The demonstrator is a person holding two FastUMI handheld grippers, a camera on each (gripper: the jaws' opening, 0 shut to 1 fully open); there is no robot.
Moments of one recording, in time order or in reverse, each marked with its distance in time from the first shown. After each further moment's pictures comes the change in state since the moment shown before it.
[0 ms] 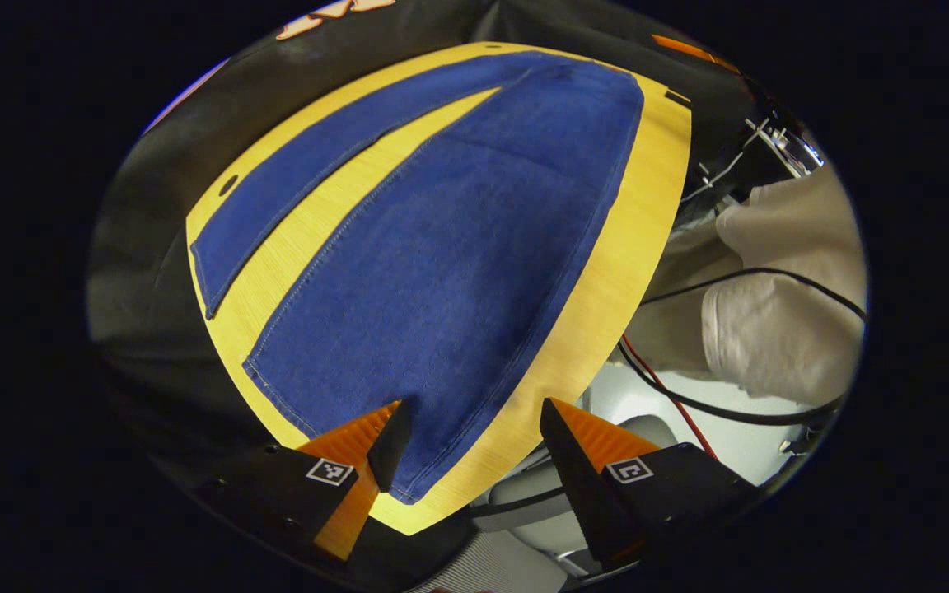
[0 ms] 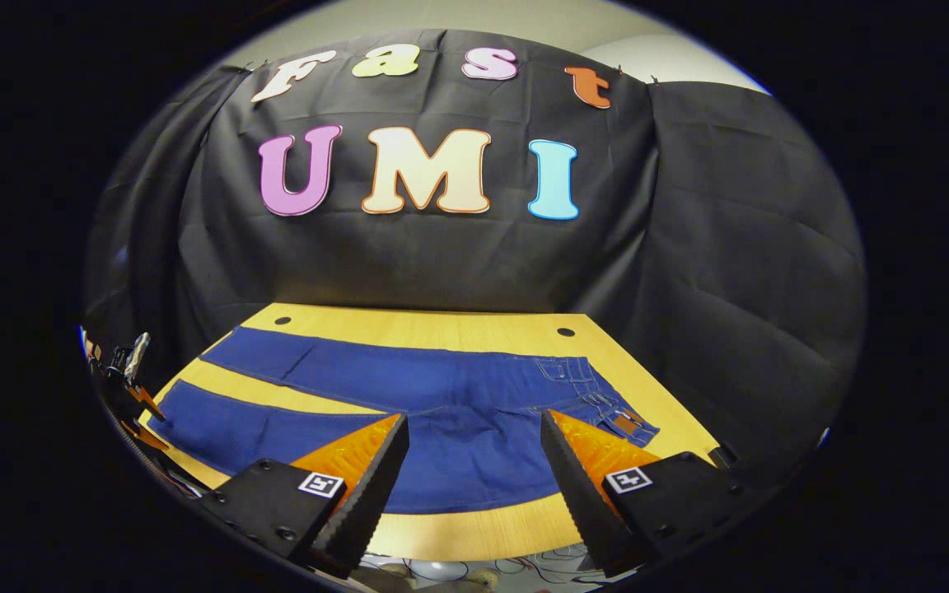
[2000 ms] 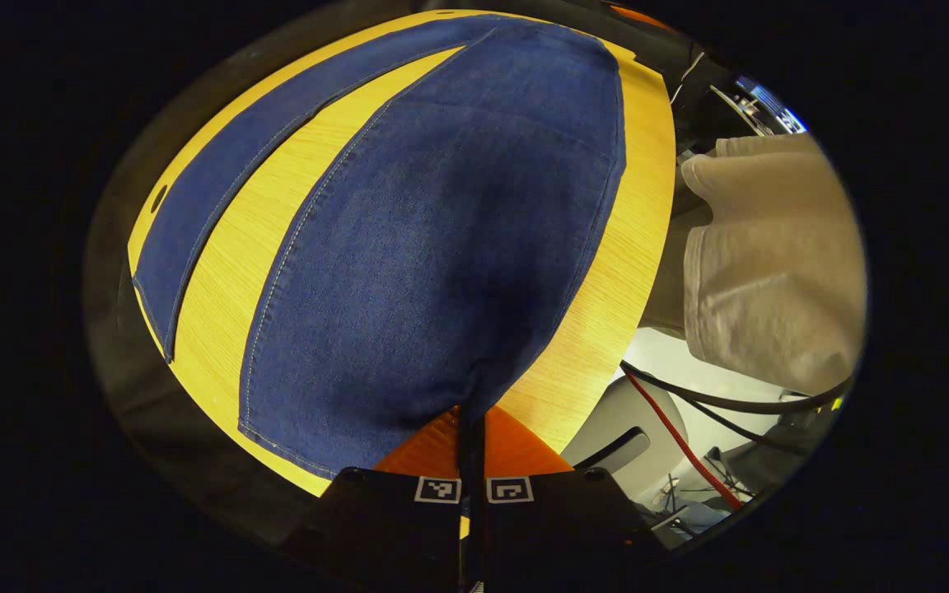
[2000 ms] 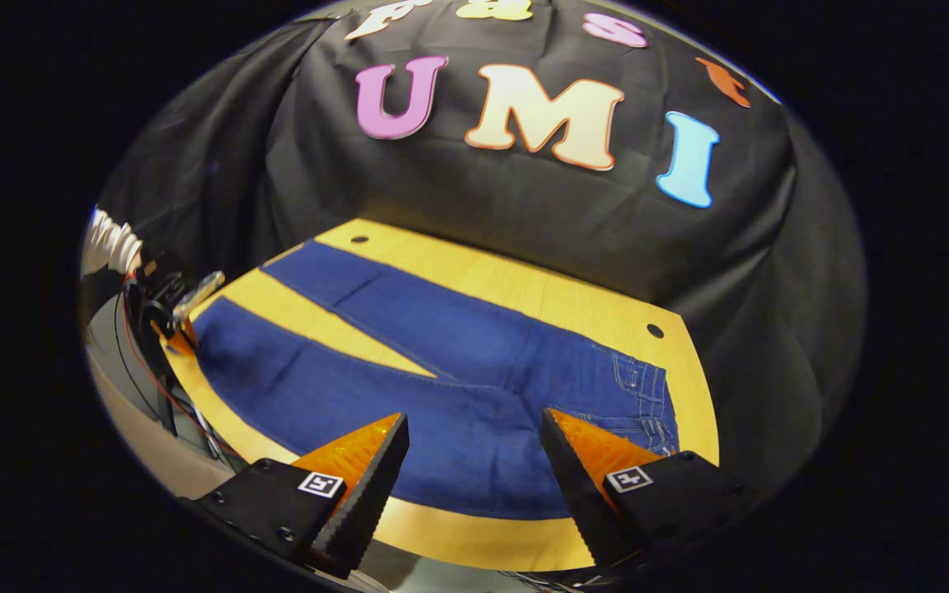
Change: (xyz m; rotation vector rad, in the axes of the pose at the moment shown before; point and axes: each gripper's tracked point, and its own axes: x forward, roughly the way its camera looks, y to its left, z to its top) left arm 0.014 -0.001 0.005 0.086 0.162 -0.164; right arm 0.077 0.024 -0.014 -0.339 0.261 0.362
